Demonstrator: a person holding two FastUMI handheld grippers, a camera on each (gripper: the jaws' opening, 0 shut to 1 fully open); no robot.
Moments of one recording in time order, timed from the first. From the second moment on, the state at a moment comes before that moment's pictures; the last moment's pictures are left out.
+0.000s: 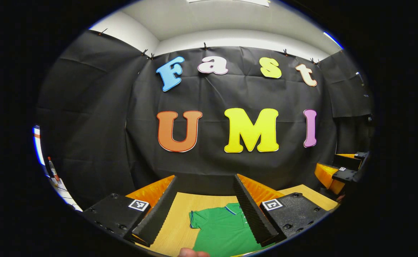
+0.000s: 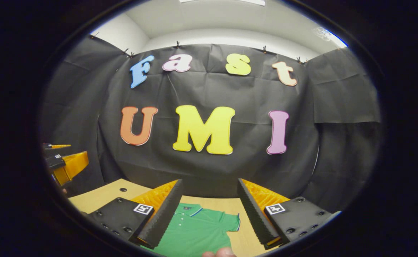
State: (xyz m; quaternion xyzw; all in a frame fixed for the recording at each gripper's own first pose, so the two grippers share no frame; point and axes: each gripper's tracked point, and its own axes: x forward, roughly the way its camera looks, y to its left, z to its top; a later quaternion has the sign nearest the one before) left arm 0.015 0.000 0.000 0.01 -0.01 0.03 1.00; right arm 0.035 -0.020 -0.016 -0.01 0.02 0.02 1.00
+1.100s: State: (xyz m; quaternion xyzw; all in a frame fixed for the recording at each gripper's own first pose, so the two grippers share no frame) left arm 0.039 -0.056 -0.051 0.04 0.07 0.00 1.00; right arm 0.170 -0.141 -0.222 0.00 0.22 0.01 0.98
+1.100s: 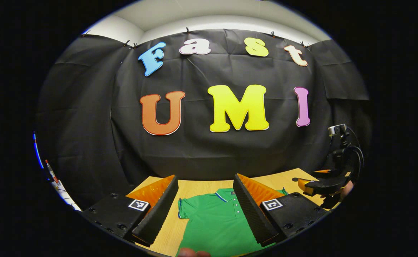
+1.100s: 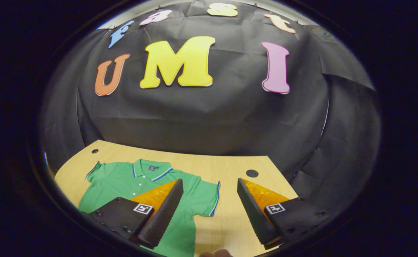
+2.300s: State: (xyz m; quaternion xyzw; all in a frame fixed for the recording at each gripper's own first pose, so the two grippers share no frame) left arm 0.041 -0.047 -0.114 0.08 0.17 0.06 0.98; right arm 0.275 -0.147 -0.390 0.04 0.36 0.05 0.93
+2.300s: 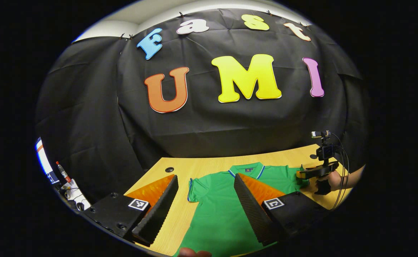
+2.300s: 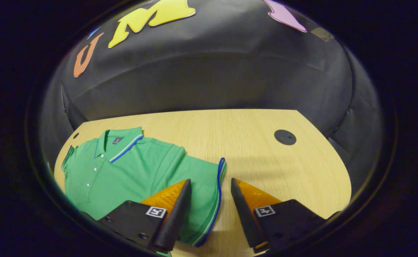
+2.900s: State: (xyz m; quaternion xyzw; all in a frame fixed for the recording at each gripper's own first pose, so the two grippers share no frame) left arm 0.035 -0.041 -0.115 0.07 0.17 0.06 0.98; right arm 0.282 -0.153 -0.344 0.05 0.33 0.03 0.94
